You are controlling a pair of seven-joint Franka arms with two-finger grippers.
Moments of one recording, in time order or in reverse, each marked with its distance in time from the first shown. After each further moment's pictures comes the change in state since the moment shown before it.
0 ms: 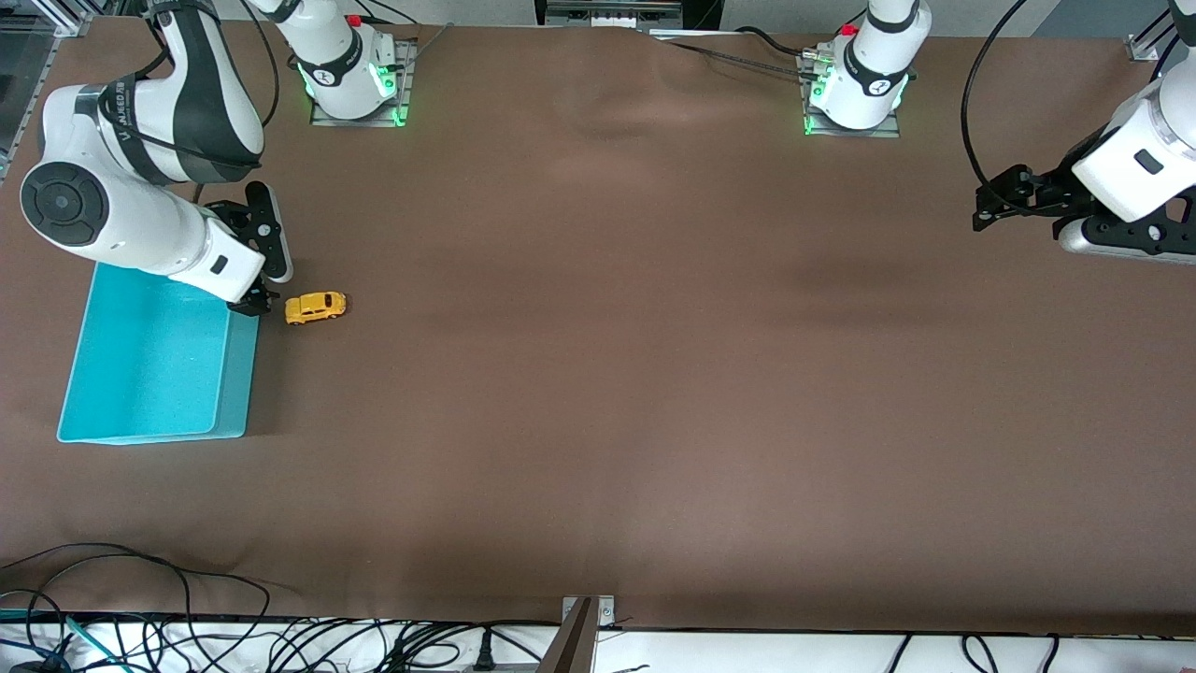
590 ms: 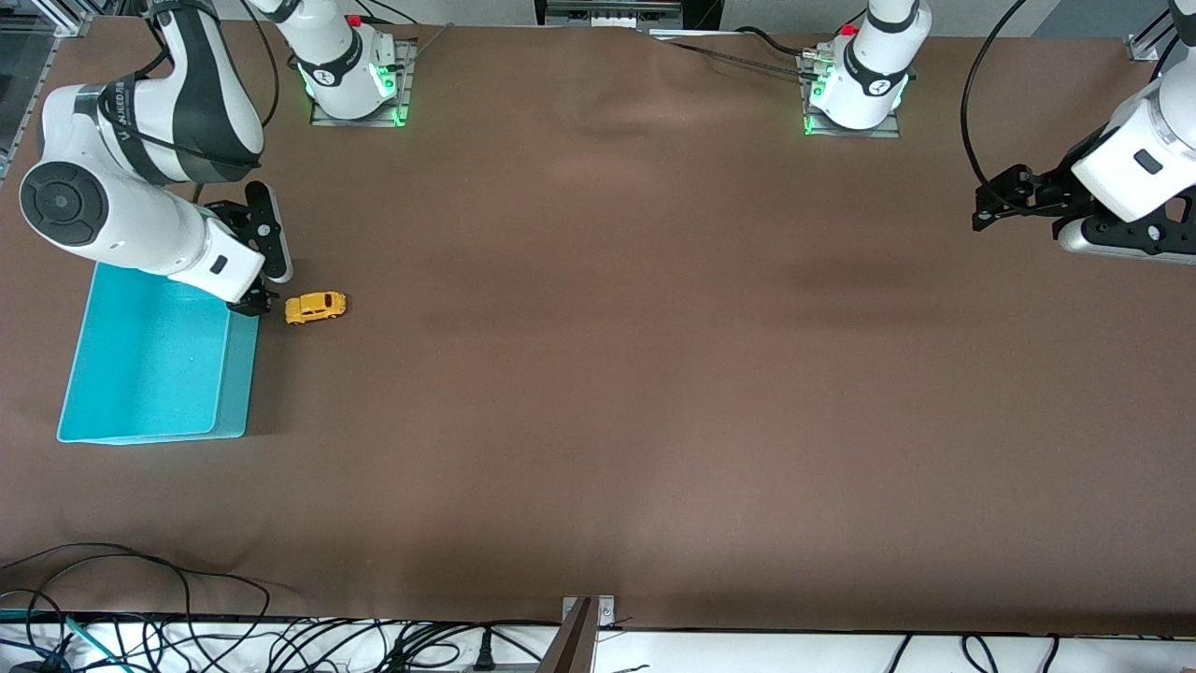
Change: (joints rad) left arm -0.001 0.000 -0.001 0.000 0.000 0.000 0.000; right arm 0.000 0.000 0.000 0.002 0.000 0.000 0.000
